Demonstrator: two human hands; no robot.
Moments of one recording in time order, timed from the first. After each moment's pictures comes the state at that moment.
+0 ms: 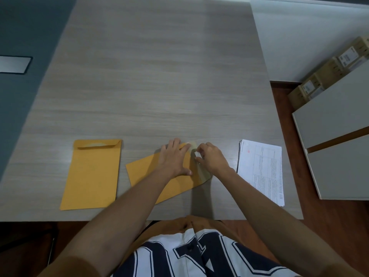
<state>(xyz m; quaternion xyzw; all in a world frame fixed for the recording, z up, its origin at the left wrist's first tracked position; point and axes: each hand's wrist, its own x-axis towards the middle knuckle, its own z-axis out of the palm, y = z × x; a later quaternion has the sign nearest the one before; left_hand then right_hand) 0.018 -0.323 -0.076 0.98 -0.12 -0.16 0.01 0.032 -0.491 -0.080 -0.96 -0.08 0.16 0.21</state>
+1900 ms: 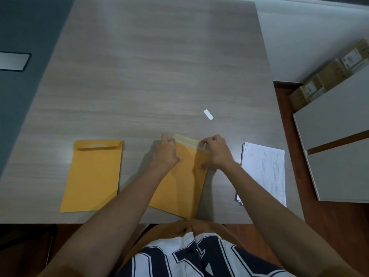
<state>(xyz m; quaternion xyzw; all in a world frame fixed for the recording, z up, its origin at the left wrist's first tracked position) 0.041 -0.301 -0.063 0.97 0.05 -0.20 0.15 0.058 -0.495 -0.056 -0.95 -0.03 0.26 0.17</state>
